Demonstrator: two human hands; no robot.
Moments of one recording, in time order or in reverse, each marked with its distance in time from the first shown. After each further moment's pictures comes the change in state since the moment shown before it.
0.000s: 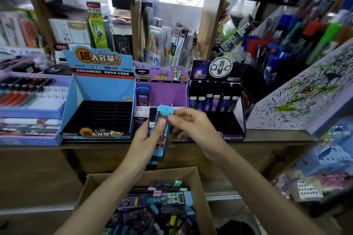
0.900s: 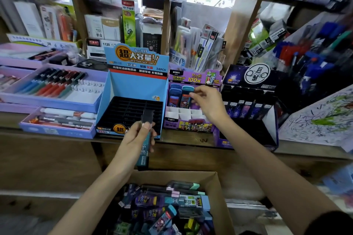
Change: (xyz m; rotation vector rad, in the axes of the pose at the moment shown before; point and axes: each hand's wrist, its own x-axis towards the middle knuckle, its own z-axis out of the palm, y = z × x) left_hand -0.010 0.007 -0.084 -0.018 0.186 -0.101; right_hand 0.123 0.023 0.018 -0.423 0.229 -0.192
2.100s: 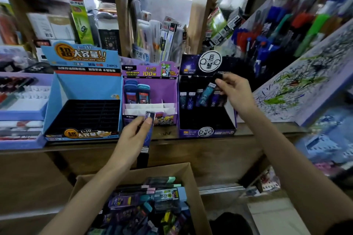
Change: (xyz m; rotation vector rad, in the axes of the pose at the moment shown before) left_hand 0.008 -0.016 0.081 0.259 -0.164 0.177; right_hand -0.039 0.046 -0.157 0.129 0.210 0.092
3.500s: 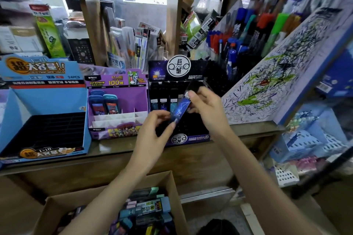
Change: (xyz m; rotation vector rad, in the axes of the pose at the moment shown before) left_hand 0.030 0.007 0.102 0.190 -0.018 0.283; right_hand -0.044 0.001 -0.002 0.288 -0.063 -0.084
